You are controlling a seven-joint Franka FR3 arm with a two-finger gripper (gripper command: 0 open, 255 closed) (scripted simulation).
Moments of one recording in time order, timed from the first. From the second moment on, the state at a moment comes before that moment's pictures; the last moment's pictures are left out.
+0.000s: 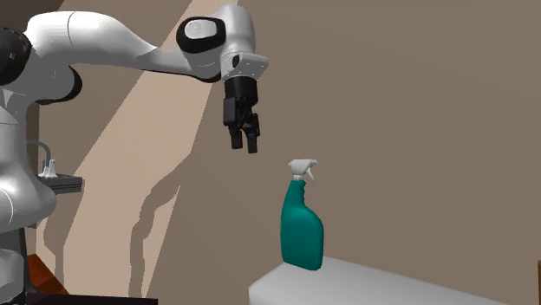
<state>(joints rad) 0.02 -0.01 0.11 -1.61 -0.11 1.67 0.33</state>
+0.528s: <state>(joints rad) 0.08 0.38 0.13 -1.10 -0.17 1.51 0.42</state>
